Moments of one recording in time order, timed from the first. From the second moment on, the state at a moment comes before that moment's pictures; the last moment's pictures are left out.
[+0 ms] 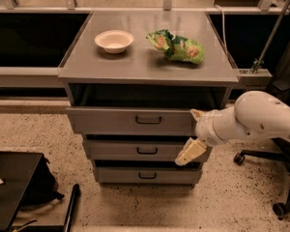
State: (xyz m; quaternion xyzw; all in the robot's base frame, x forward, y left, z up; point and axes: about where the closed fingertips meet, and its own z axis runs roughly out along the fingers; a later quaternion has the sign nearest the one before) arm 0.556 -0.146 0.698 -0.55 0.76 0.09 0.34
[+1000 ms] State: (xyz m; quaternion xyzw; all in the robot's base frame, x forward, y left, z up) arm 0.576 -0.153 0.659 -0.50 0.78 0.18 0.33
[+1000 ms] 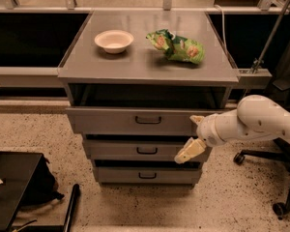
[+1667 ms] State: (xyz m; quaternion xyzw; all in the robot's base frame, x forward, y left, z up) arm 0.611 -0.161 0.659 -0.47 0.80 0.16 0.34
